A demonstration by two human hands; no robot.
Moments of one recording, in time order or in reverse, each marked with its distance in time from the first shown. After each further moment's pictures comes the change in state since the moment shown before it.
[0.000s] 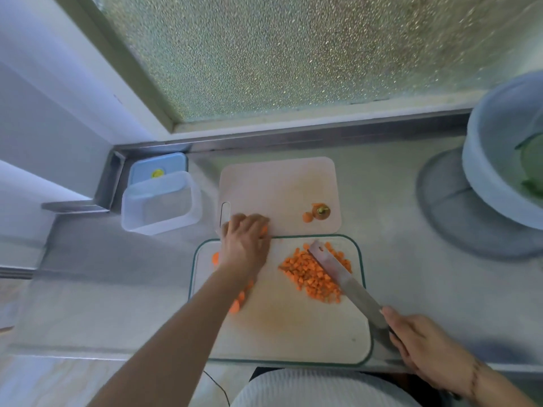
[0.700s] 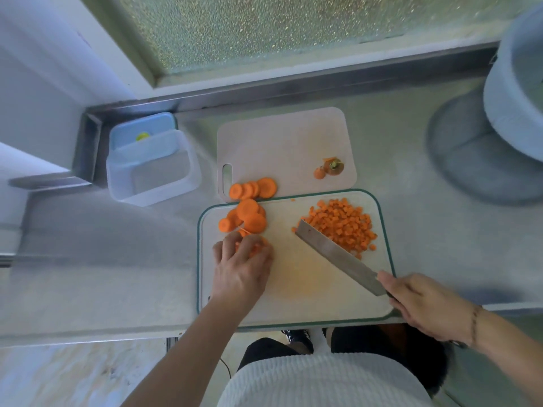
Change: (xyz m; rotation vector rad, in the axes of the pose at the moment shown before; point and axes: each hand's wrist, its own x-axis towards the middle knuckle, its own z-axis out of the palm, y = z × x) left_hand -0.110 -0.029 -0.001 0.033 0.112 0.205; right_hand 0.003 -0.011 0.047 -0.075 -0.060 0.083
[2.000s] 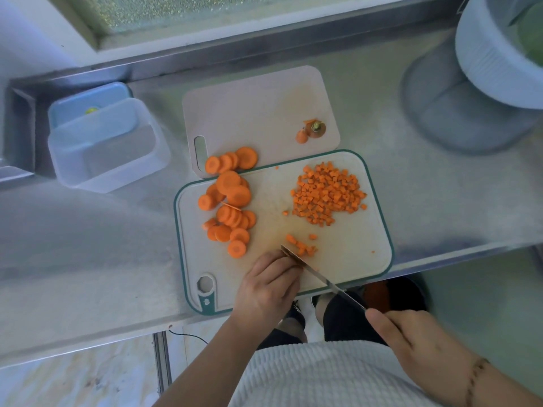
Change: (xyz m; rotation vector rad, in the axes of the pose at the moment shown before) left_hand -0.055 0.042 0.018 -0.567 0.008 0.194; right_hand -0.059 0.030 0.095 -0.176 0.184 -0.043
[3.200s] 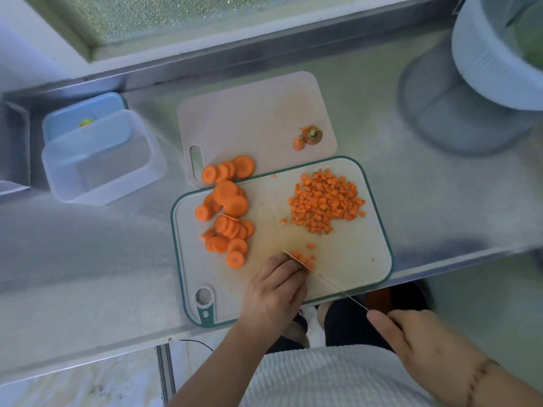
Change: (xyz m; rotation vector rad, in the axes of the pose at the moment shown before) left_hand 0.006 -0.002 0.010 0.003 -0.033 0.006; right_hand 0.006 -0.013 -0.018 -0.196 -0.035 0.071
